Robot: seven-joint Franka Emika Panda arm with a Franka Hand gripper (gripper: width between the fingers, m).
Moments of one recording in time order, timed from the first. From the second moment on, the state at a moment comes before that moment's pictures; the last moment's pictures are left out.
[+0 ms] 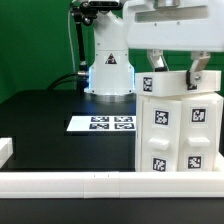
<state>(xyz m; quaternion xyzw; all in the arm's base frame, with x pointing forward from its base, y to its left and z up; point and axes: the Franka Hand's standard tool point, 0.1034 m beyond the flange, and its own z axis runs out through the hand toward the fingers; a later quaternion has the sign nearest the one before) 0.606 0.096 0.153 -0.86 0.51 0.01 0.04</state>
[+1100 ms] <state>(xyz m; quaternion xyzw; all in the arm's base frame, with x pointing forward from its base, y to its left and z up) 0.603 0.104 0.171 -0.82 0.56 0.06 0.07</state>
